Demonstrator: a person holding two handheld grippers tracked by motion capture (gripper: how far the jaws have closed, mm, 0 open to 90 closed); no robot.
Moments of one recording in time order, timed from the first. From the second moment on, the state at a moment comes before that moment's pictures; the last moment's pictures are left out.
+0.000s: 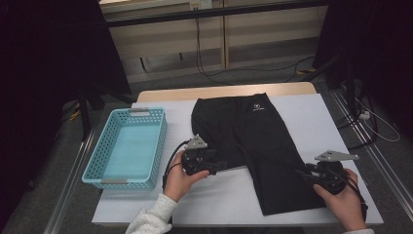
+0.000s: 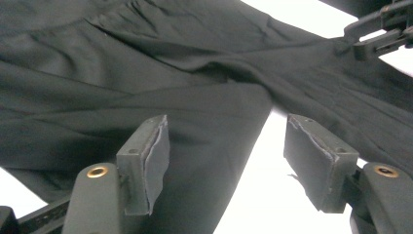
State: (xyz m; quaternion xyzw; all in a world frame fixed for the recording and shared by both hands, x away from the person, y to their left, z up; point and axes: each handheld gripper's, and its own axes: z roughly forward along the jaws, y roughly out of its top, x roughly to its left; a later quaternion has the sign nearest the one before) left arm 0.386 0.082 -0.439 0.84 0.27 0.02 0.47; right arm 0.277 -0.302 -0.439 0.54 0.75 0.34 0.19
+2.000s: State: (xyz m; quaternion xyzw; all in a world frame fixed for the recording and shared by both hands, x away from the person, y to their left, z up) left arm 0.387 0.092 -0.421 0.83 0.29 0.07 0.47; right arm 0.278 -0.193 -0.445 0.41 0.82 0.38 0.11
